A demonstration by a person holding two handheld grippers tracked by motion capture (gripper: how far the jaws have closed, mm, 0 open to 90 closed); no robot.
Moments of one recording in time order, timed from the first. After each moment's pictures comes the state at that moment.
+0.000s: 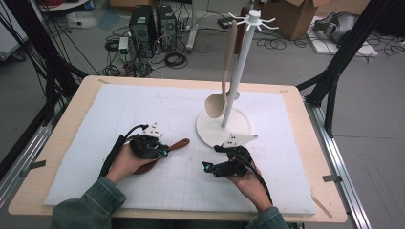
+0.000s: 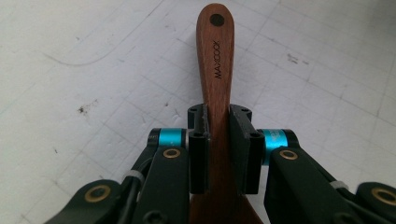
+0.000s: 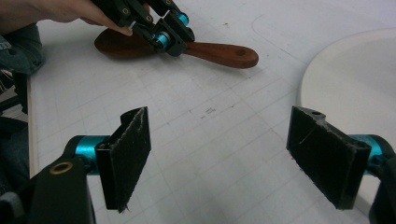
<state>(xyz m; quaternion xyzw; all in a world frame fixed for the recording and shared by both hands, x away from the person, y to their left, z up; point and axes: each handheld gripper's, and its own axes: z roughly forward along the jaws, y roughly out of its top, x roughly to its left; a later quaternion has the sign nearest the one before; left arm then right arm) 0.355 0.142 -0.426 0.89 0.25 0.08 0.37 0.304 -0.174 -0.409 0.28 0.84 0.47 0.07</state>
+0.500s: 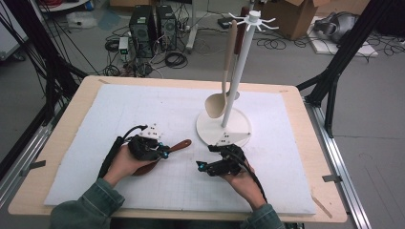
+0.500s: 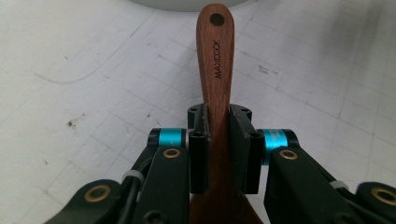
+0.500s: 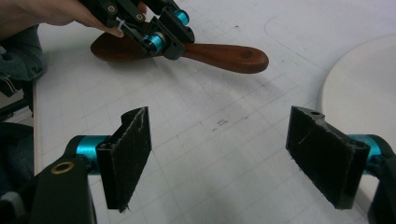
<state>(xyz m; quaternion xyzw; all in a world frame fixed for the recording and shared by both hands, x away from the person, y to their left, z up) 0.345 0.143 -0.417 0.89 0.23 0.08 0.39 0.309 -0.157 -0.411 0.28 0.84 0.47 0.05</state>
